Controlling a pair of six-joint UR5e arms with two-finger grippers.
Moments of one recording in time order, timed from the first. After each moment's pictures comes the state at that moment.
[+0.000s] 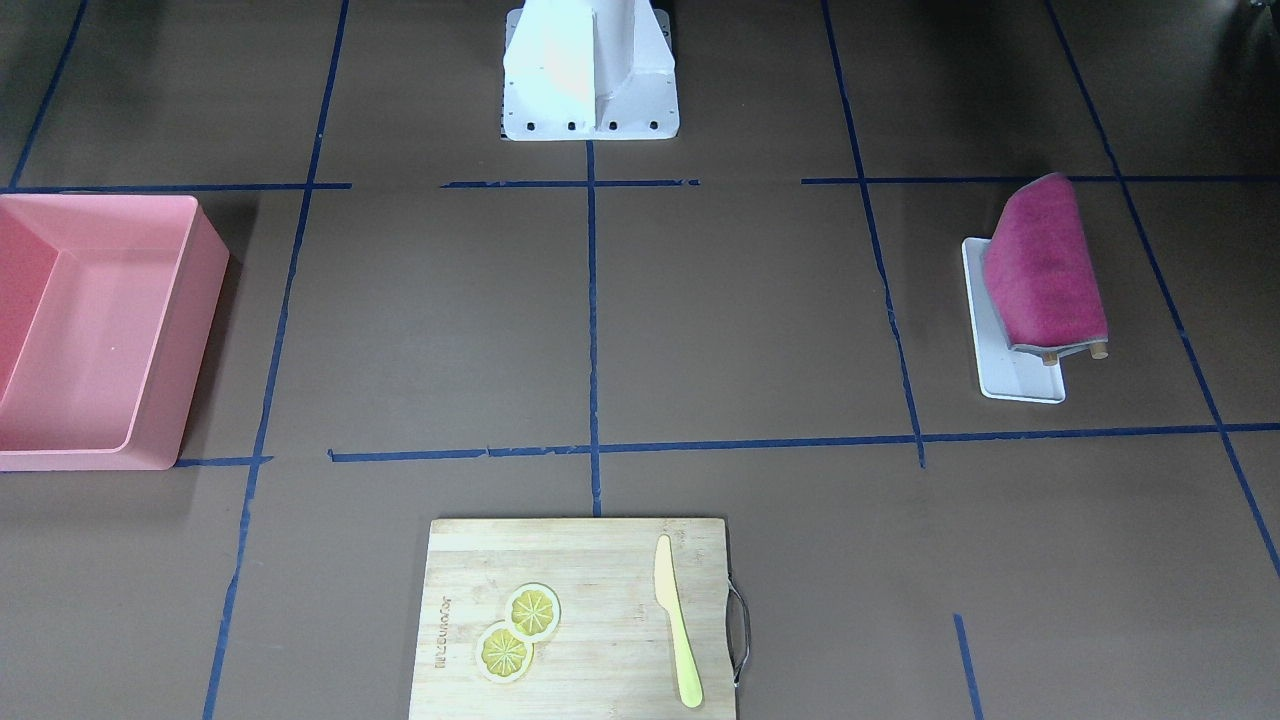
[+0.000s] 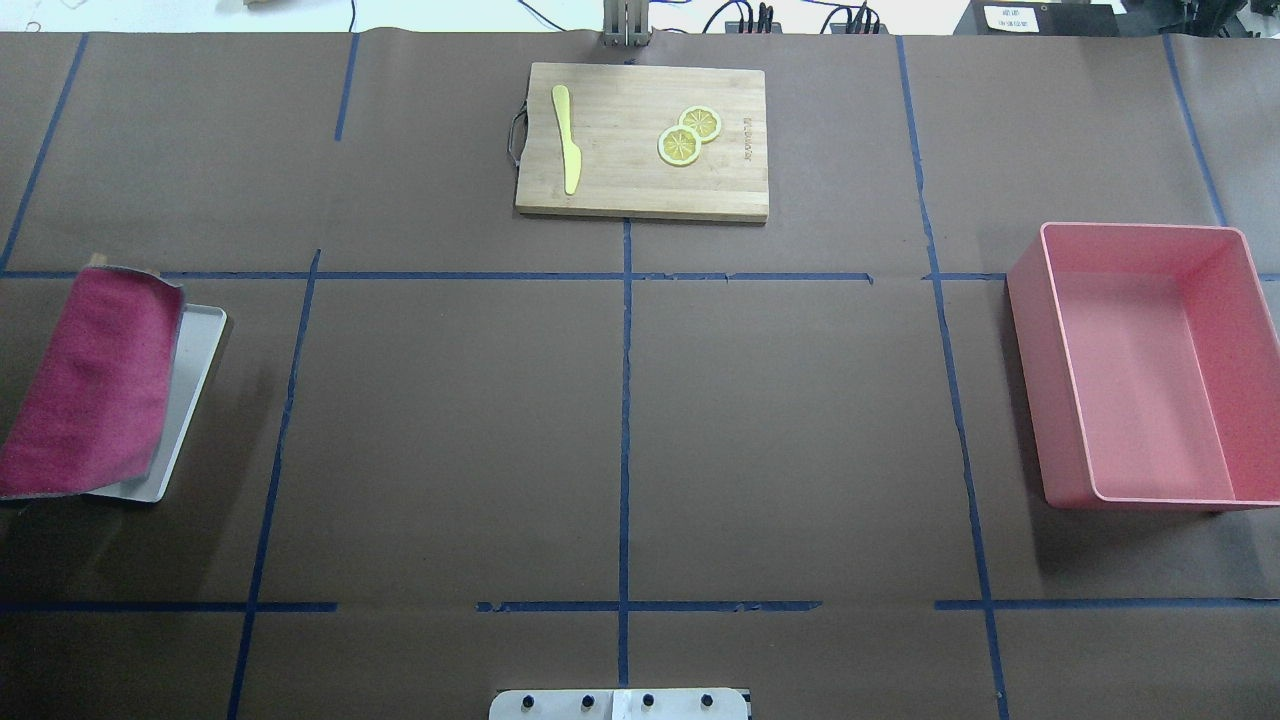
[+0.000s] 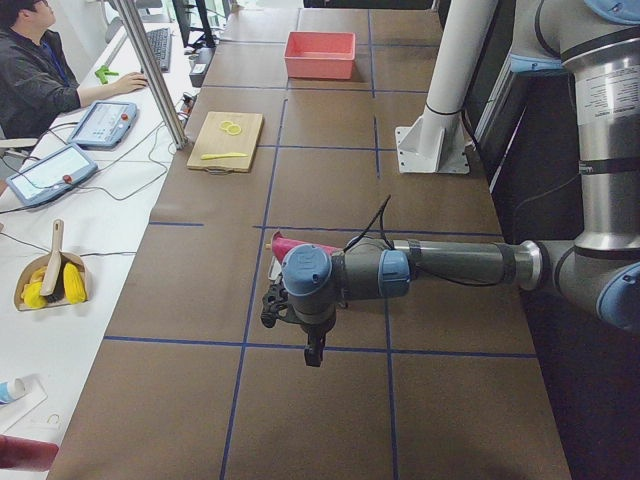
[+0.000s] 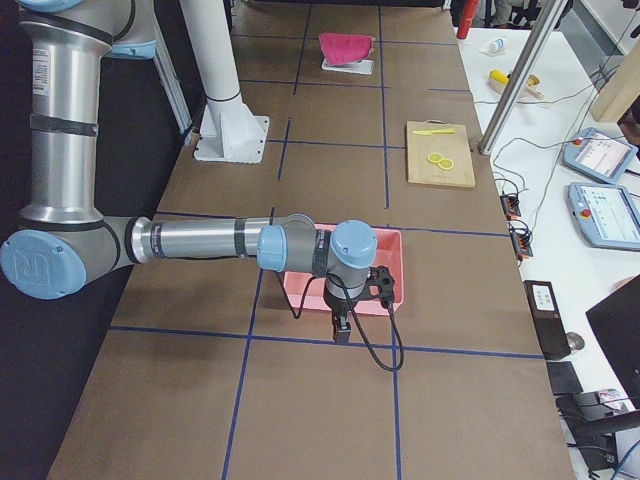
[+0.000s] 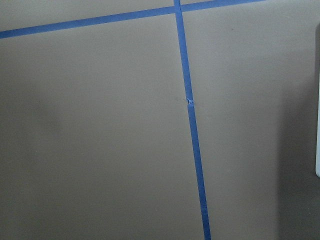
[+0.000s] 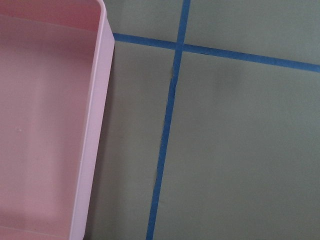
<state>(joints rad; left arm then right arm) -1.59 -1.38 -1.78 -1.45 -2.36 0.23 1.54 -1.69 1.76 -1.70 2.31 -0.16</state>
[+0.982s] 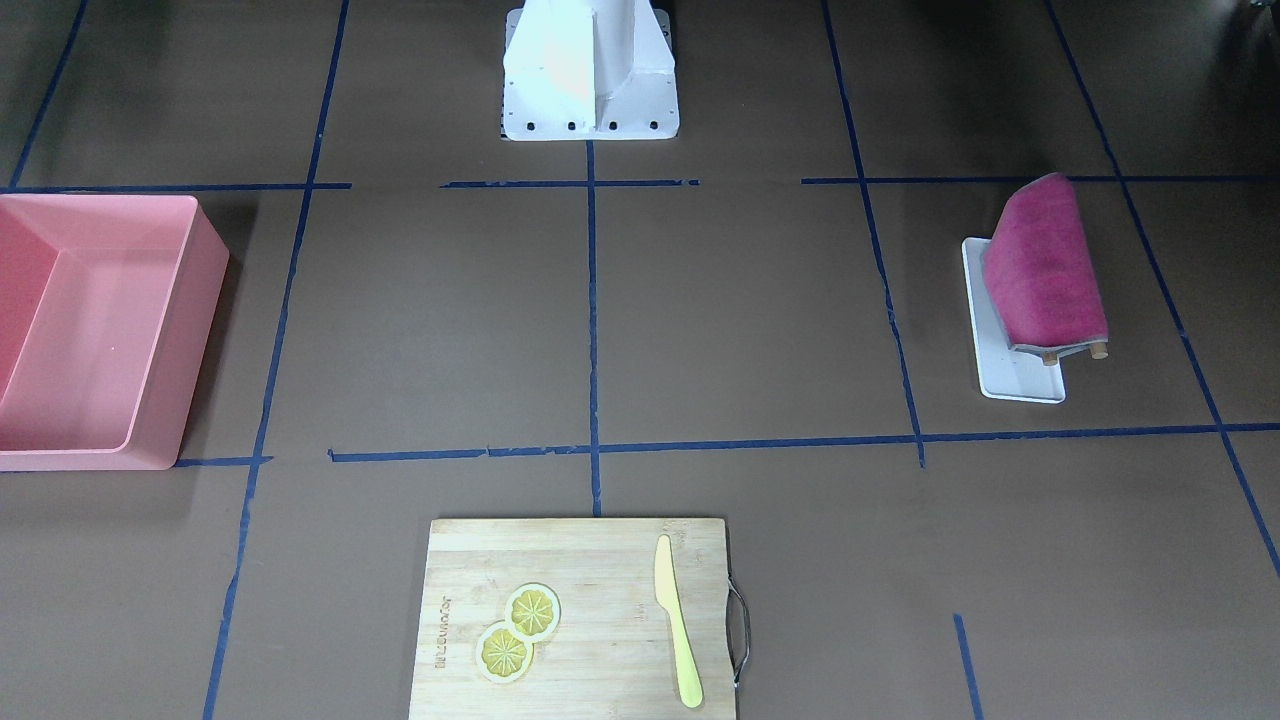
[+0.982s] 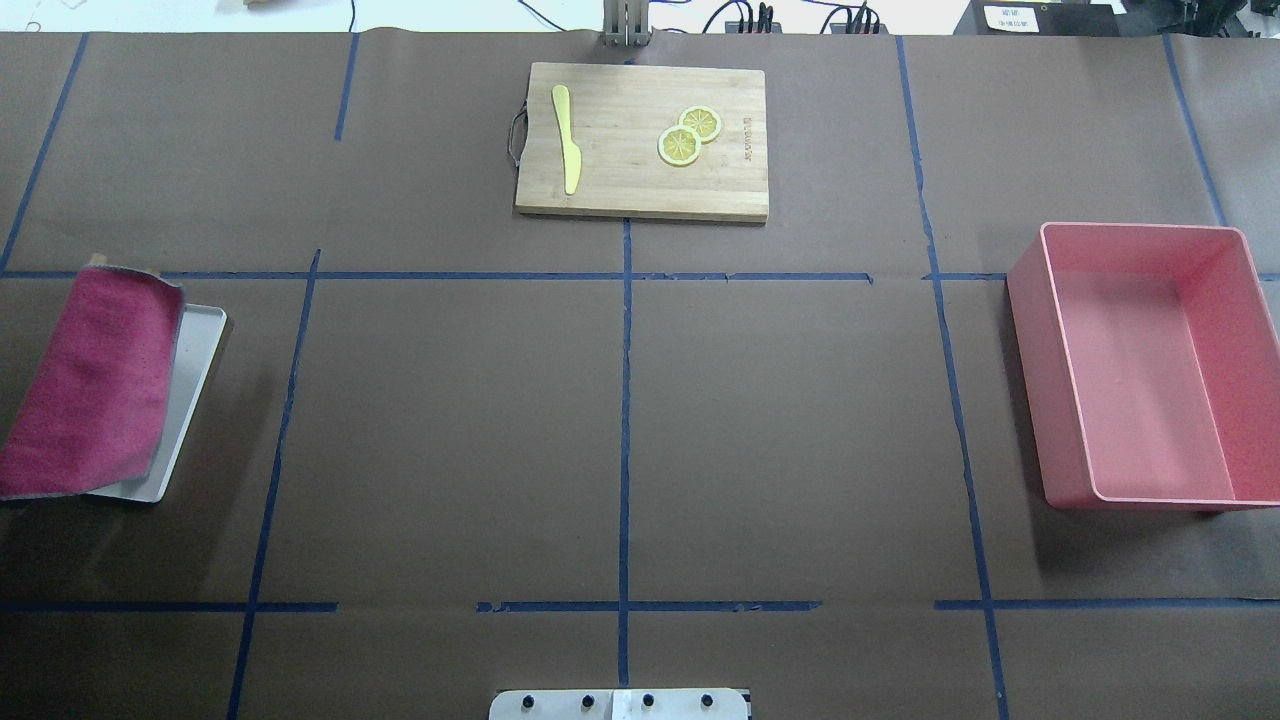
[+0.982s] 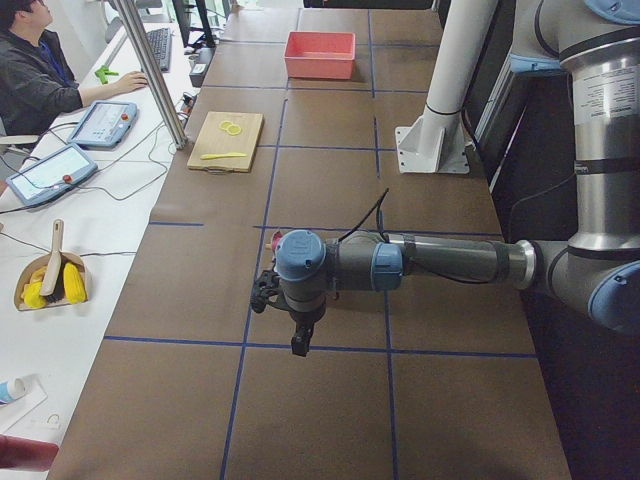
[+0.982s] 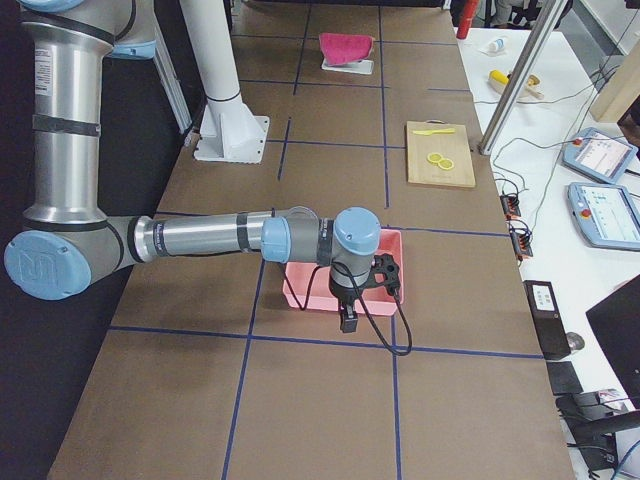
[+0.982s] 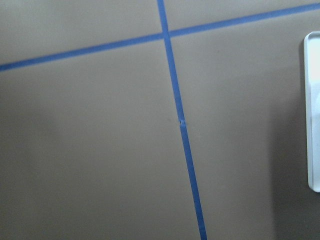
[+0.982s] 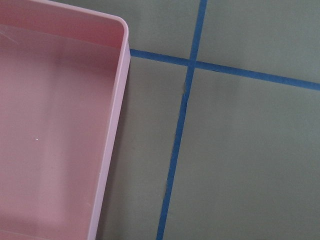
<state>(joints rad) -1.59 -1.46 -1.76 -1.60 -2.36 0.23 1.52 -1.67 1.81 -1.69 2.32 -0.14</state>
